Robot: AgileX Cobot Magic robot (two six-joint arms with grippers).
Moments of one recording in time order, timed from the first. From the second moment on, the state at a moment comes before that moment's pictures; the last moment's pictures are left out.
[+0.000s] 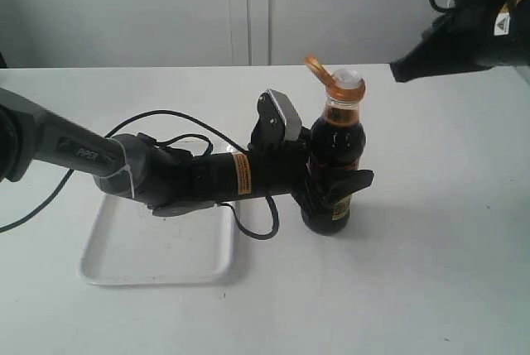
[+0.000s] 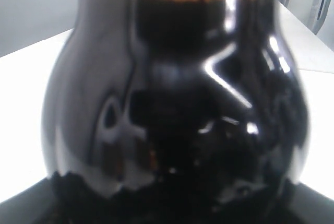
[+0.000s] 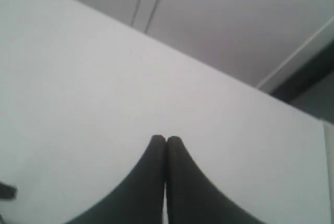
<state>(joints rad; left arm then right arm) -0.68 2.23 -1.25 0.85 -1.04 -0.50 0.24 1.39 -1.00 -0.33 0.23 0.01</state>
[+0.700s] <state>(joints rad) -0.68 2.15 -1.25 0.91 -0.91 -0.50 0.10 1.53 -1.05 0.10 0.47 -0.27</state>
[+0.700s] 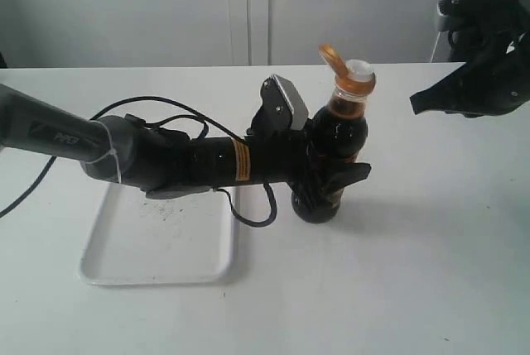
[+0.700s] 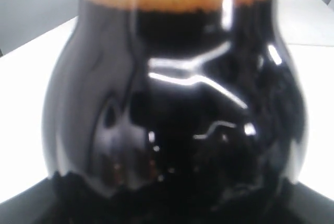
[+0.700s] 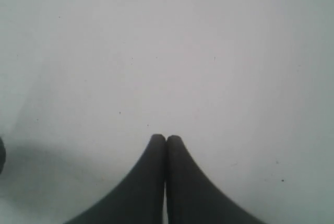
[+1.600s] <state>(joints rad) -0.36 1.69 -0.85 0.92 -0.94 -0.50 0.10 1.53 -1.05 0.16 0.42 -0.26</state>
